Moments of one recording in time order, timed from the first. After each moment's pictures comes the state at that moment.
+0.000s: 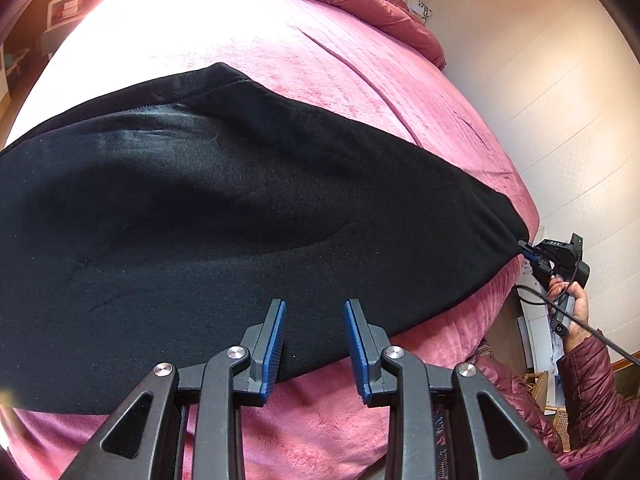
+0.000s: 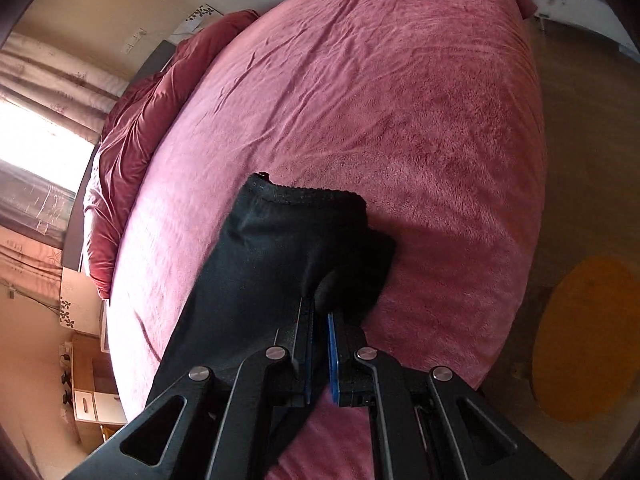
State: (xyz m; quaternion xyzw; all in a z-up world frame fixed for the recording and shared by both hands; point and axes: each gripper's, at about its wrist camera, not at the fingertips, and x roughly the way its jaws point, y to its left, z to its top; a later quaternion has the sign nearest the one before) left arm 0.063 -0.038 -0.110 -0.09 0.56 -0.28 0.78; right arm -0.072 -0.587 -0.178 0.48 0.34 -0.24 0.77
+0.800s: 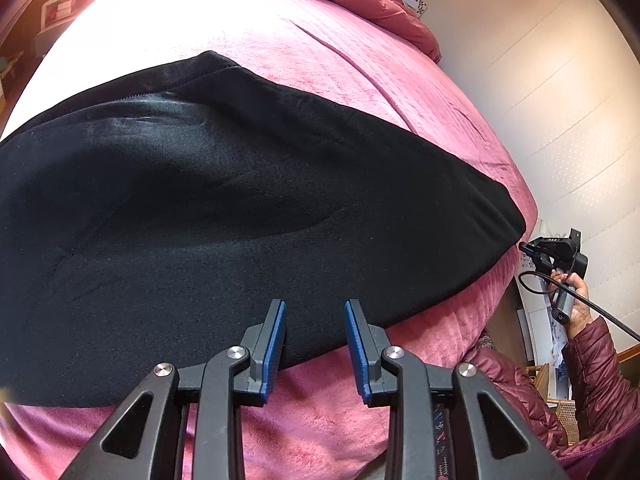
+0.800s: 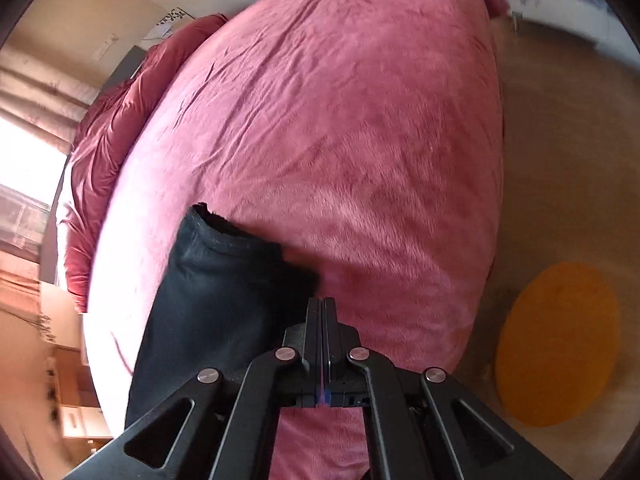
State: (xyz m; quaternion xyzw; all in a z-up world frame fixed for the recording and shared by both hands) left arm 0.059 -0.051 -0.117 -0.08 0.56 -0.28 0.77; right arm -0.089 -0.618 -0.182 0.49 0.36 -0.28 0.75
